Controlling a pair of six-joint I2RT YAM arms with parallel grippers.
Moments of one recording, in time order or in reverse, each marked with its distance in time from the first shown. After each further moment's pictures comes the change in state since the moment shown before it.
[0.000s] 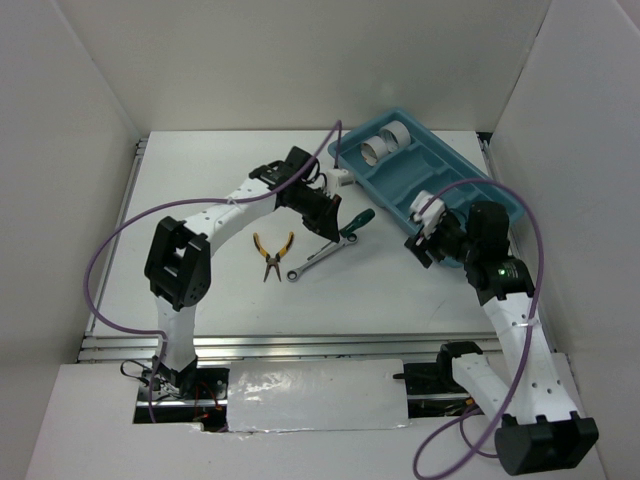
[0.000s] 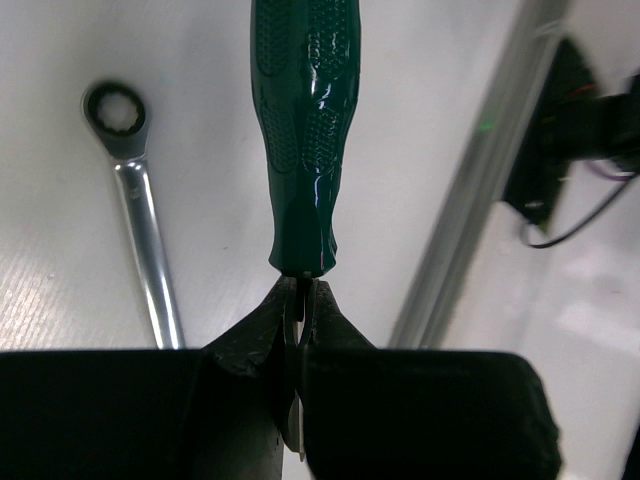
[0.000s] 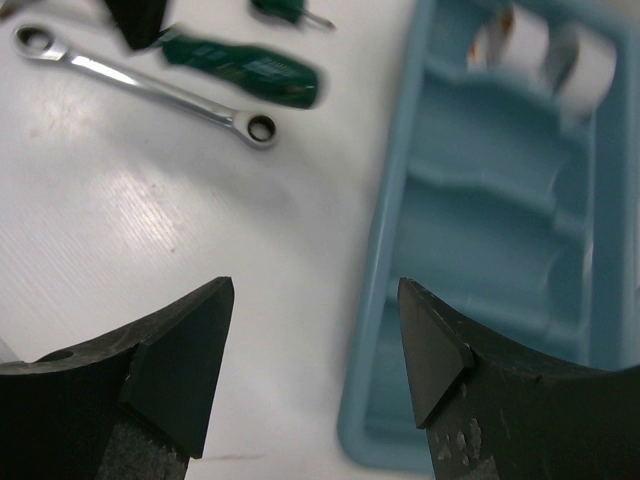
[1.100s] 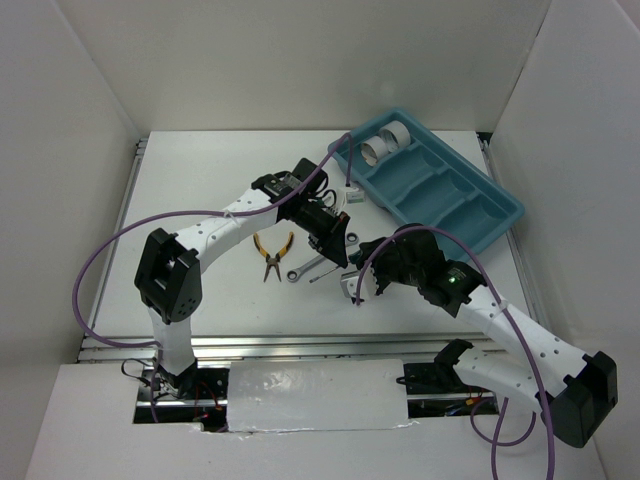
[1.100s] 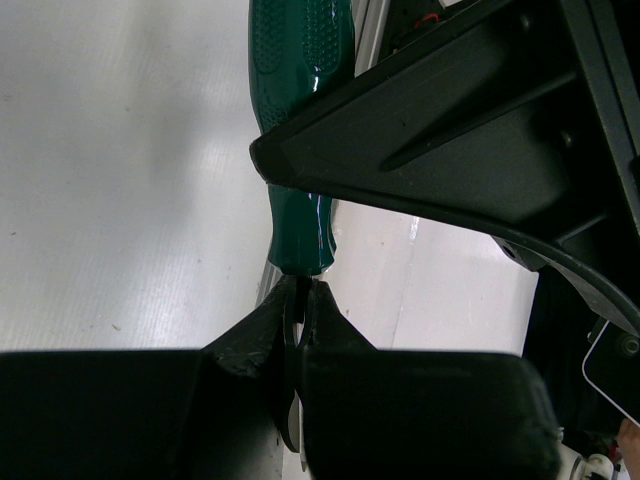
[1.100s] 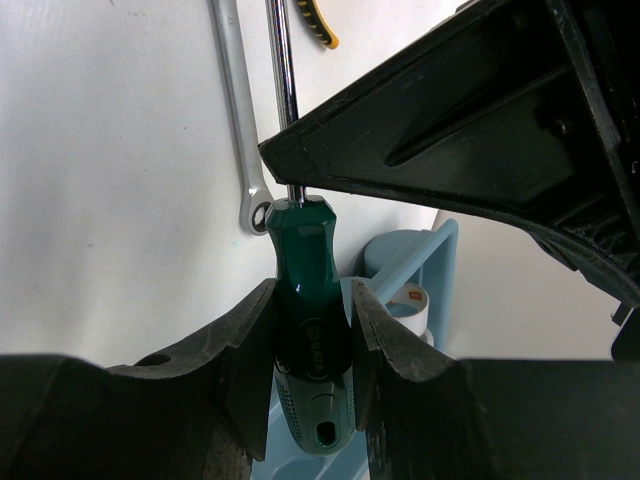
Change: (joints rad) left arm -0.074 -0.125 -0.053 -0.105 0.220 -0.059; right arm 0.635 0.081 -0.154 0.146 0.283 -0.822
